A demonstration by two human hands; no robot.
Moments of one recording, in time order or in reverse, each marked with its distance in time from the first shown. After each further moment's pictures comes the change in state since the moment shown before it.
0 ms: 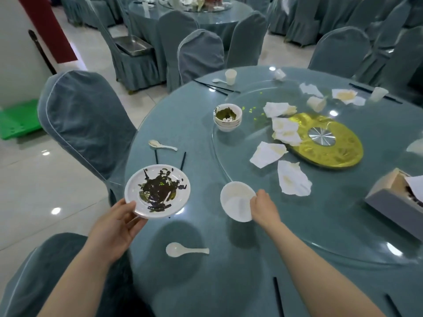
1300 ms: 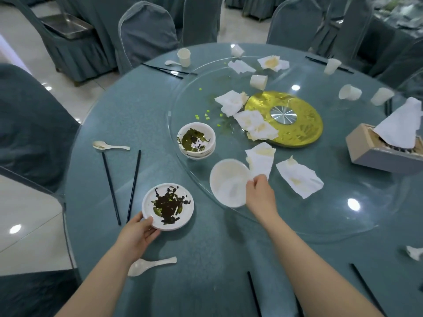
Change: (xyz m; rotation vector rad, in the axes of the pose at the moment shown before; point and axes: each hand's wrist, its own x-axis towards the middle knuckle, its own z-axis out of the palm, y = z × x) left_hand 0.105 -0.111 0.068 0.225 0.000 -0.258; right_hand -0.006 0.029 -0.062 0.366 0.202 0.152
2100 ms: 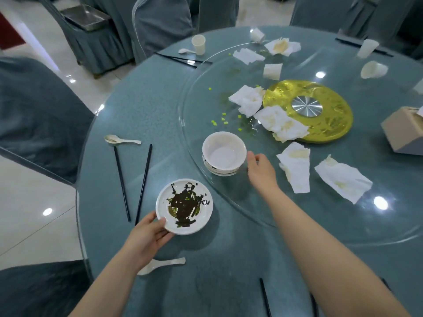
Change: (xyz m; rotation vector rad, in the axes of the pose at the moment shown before) left_hand -0.011 -0.005 0.002 0.064 -0.146 0.019; right_hand 0.077 -0.012 0.038 0.148 -0.082 -0.021
